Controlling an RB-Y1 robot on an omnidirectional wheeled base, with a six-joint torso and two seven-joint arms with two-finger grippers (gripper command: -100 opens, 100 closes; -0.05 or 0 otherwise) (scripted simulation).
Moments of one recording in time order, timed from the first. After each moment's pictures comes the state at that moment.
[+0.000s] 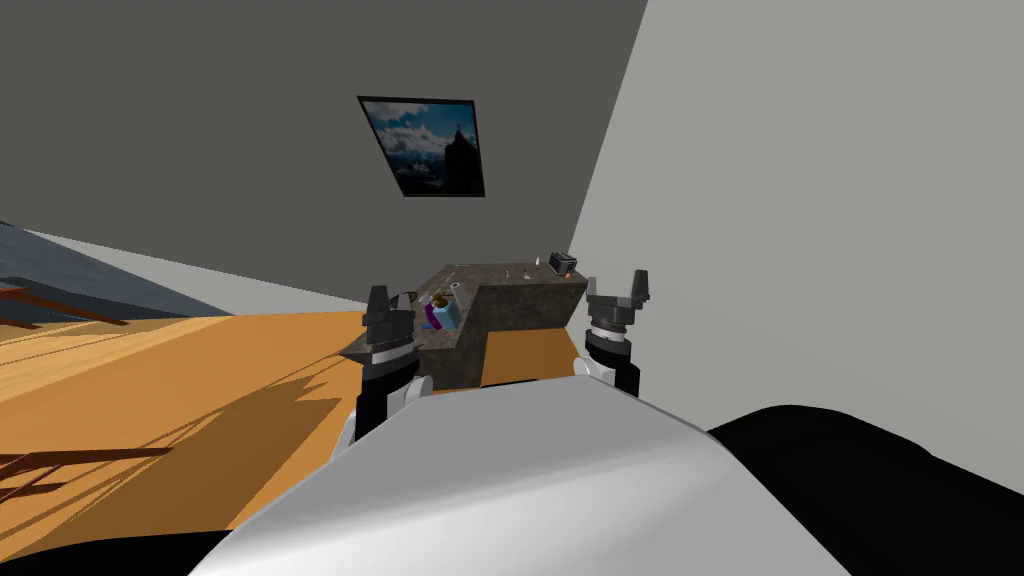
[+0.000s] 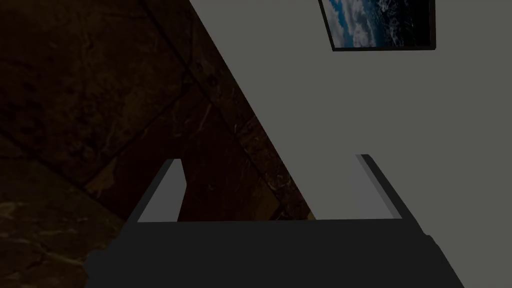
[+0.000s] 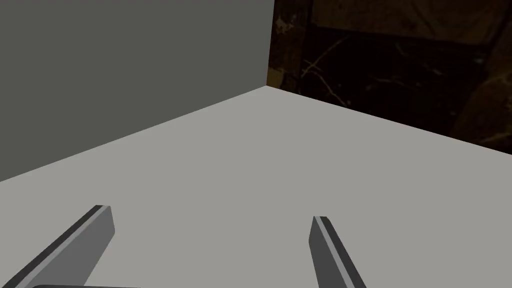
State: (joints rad) left arm 0.54 -0.04 0.06 -2.34 -0.04 -0.50 -0.11; right arm 0.54 0.02 0.00 -2.36 -0.12 -0.64 -0.04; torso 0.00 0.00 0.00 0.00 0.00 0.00
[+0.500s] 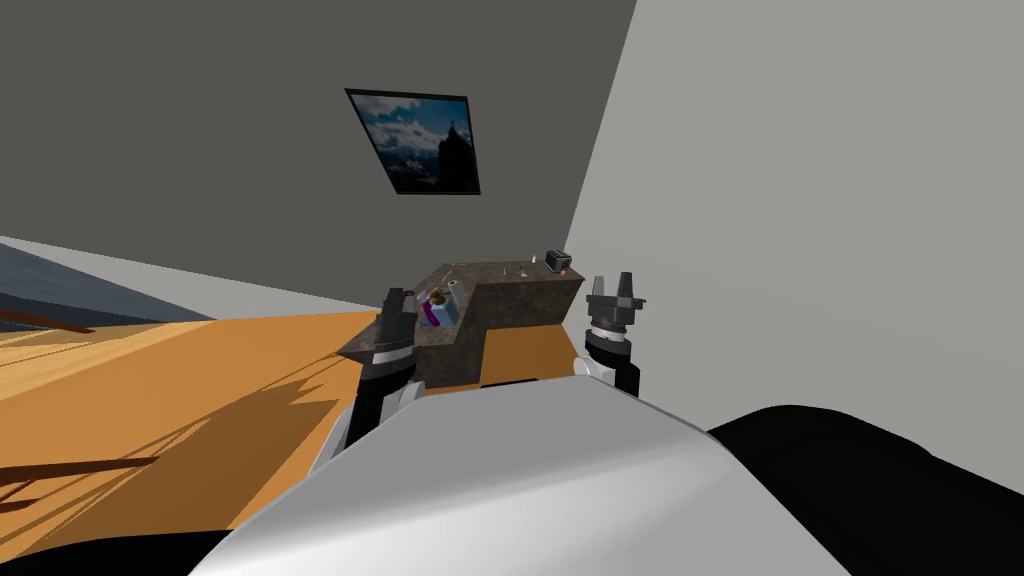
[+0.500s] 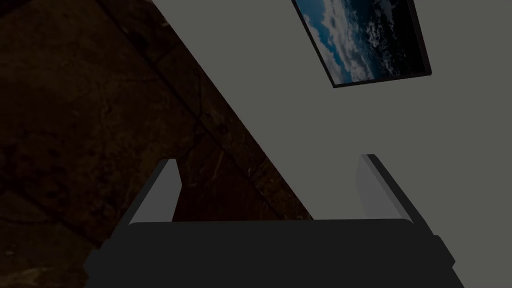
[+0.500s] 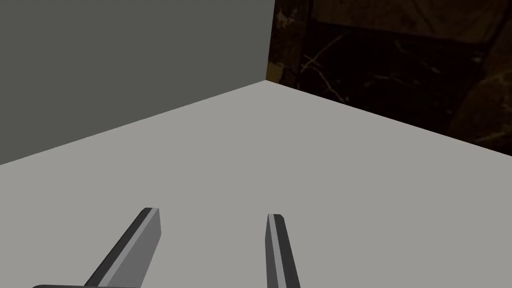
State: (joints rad) left arm 0.55 0.08 0.08 -2.32 -0.09 -0.48 -0.16; right arm 0.54 0.02 0.00 -2.36 -0.12 -0.64 -0.04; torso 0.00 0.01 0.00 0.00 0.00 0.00
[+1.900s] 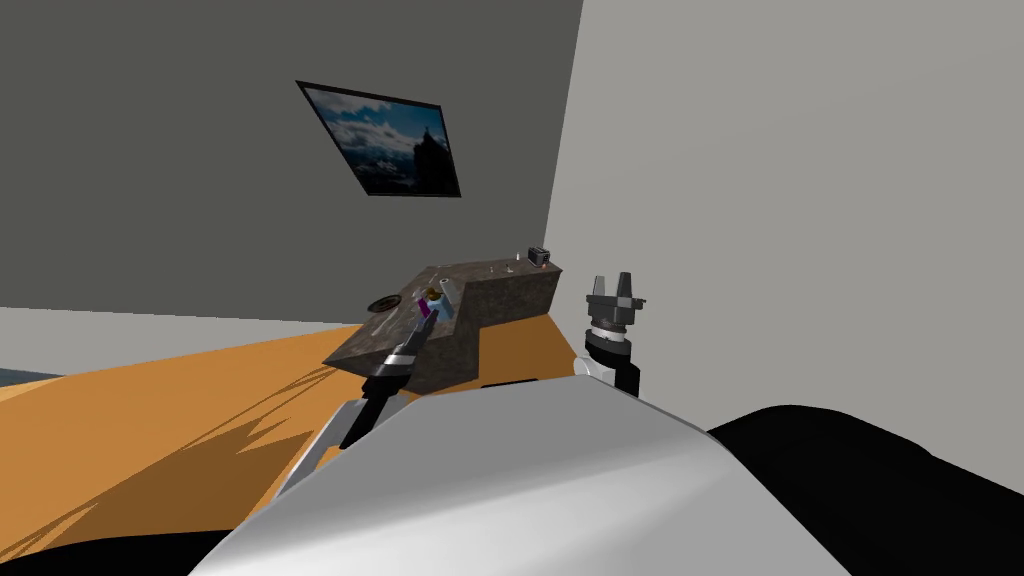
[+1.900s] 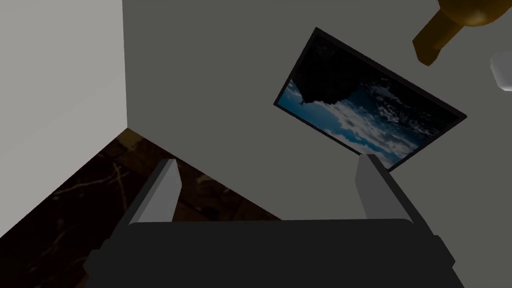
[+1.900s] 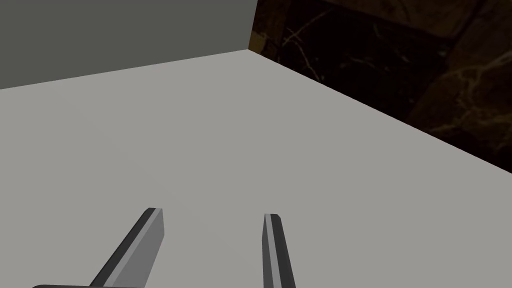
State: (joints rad) left arm 0.55 0.32 0.13 -2.09 -0.32 -0.42 -0.40; right arm 0.54 0.02 0.00 -2.36 -0.12 -0.64 -0.04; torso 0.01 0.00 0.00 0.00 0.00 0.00
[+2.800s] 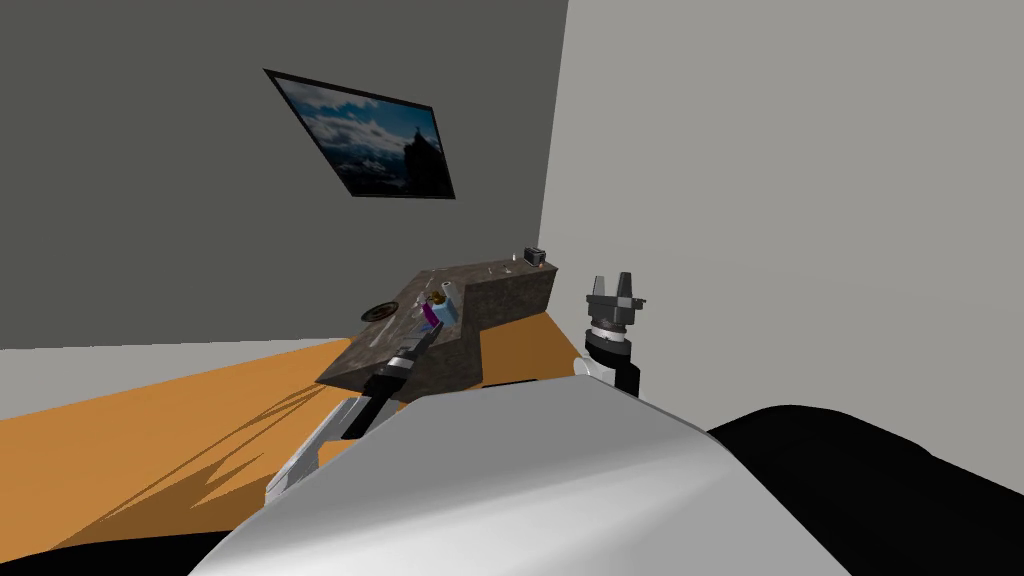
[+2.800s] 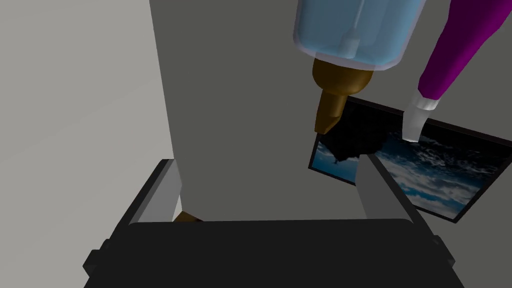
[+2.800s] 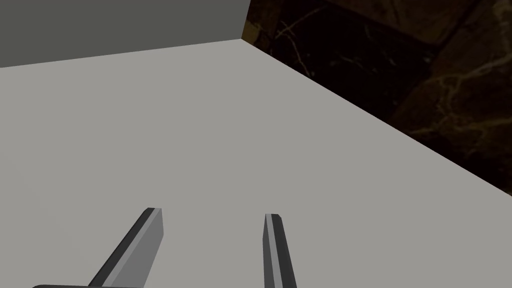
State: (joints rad) left arm 0.51 0.46 0.13 -1.88 -0.44 -0.42 -0.49; right arm 0.54 0.02 0.00 -2.36 -0.12 -0.64 -0.04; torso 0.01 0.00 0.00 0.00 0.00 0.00
